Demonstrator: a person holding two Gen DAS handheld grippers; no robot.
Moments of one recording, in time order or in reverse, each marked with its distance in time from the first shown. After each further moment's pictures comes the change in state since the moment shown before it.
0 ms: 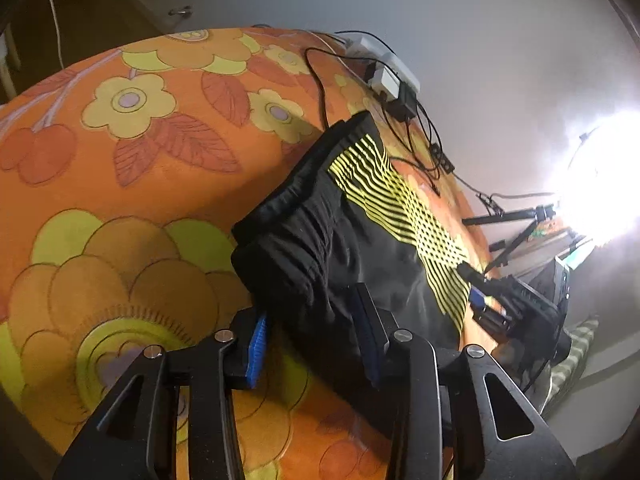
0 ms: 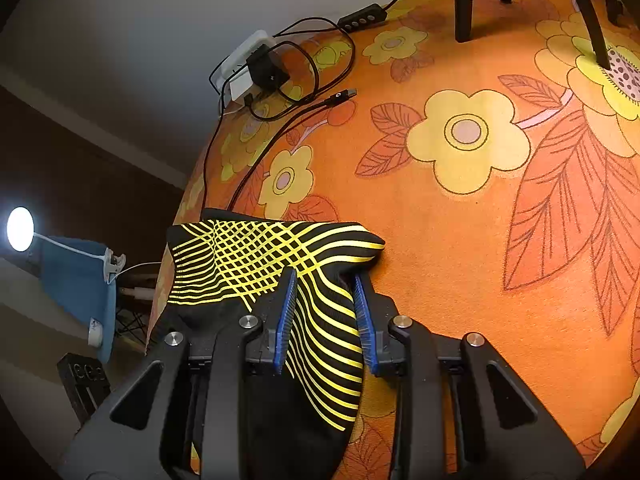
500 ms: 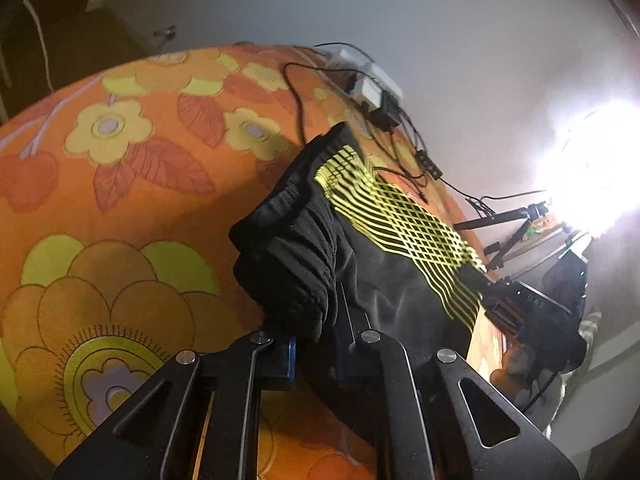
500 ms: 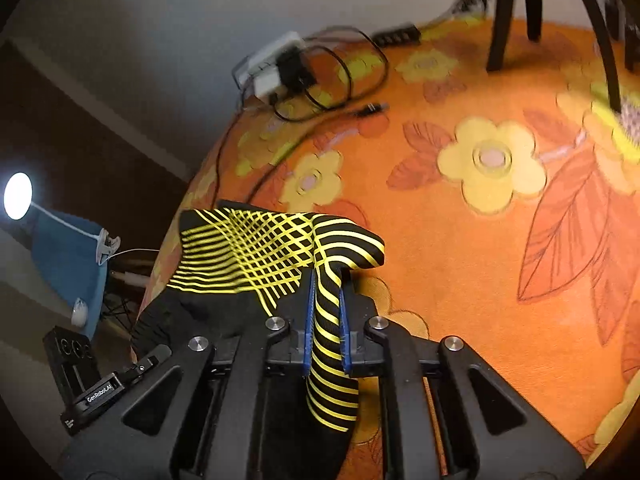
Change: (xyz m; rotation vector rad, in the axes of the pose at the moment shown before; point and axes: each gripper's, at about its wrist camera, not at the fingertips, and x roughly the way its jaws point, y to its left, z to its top) left arm -0.006 -0.016 -0.001 0.080 -0.060 -0.012; right arm -0.013 0.036 -0.006 -0.154 -0.057 -0.031
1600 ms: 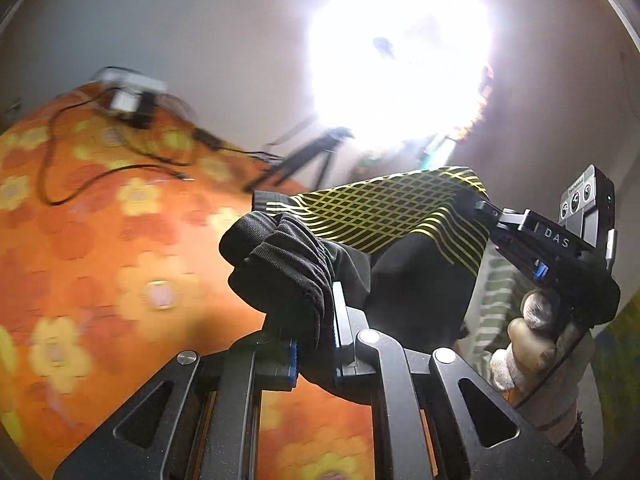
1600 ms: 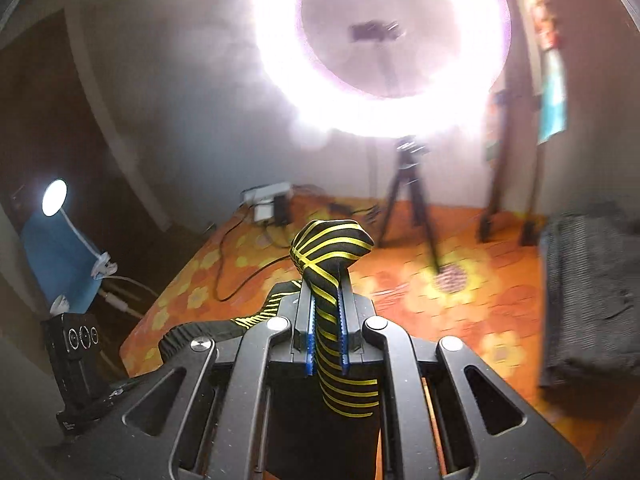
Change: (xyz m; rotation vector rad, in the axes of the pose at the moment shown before) left arm -0.010 -0.229 -0.059 0.337 0.047 -0.326; right arm -0.268 0.002 0.019 -0.185 -0.329 -0.218
